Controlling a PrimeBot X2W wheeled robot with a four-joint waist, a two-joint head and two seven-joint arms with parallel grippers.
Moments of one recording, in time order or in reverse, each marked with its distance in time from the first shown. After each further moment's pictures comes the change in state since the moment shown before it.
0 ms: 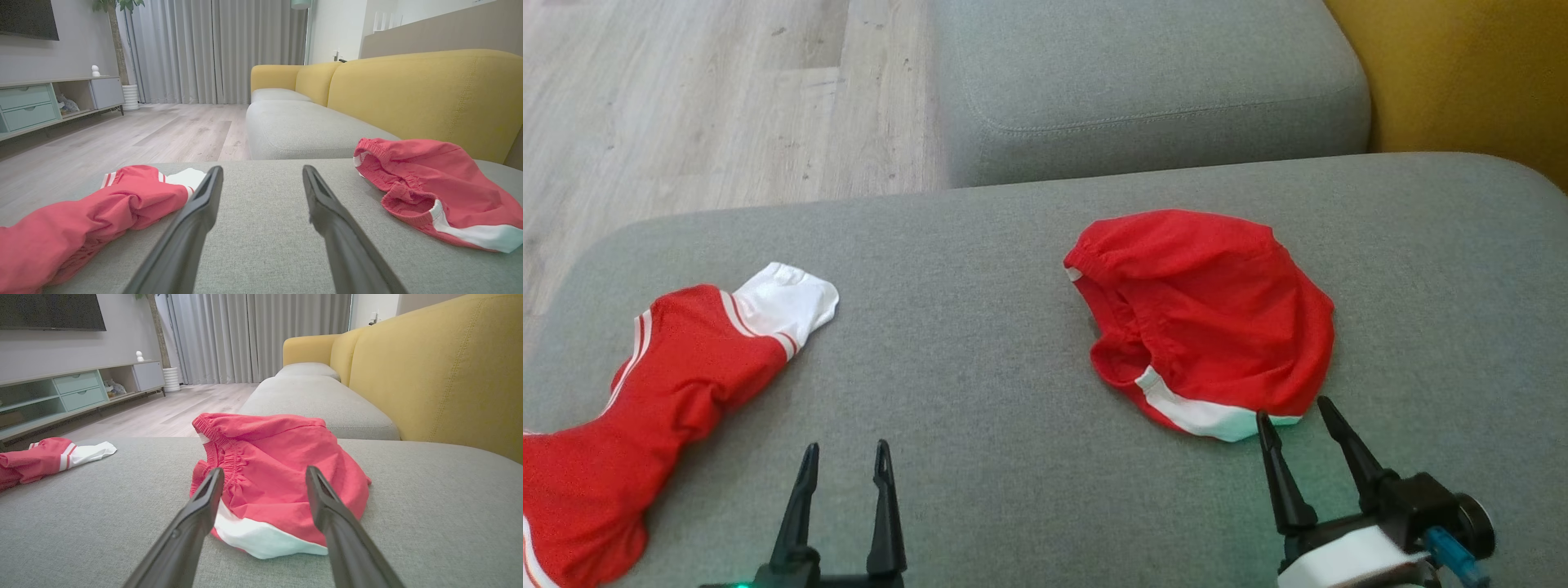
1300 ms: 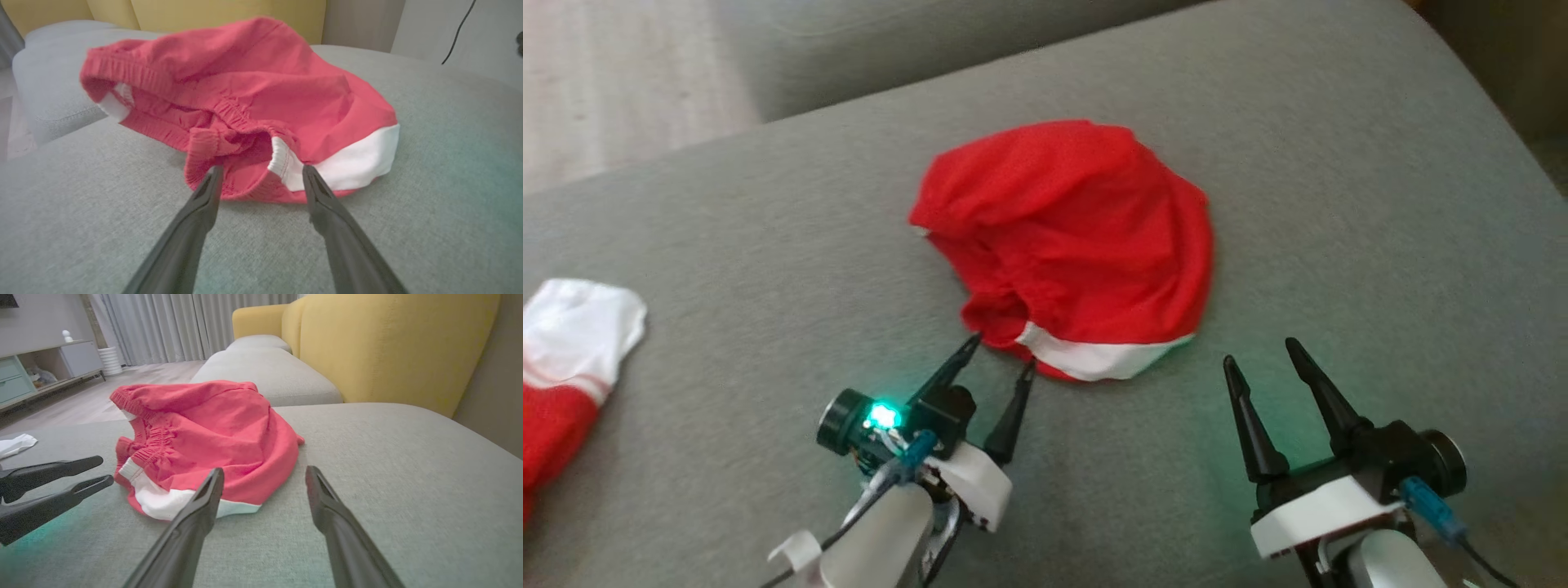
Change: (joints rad) left arm -0.608 -0.004 -0.414 0.651 -0.078 -0.147 0.000; right arm -0.108 0.000 0.063 -0.009 -0.005 0.000 0.000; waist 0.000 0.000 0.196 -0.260
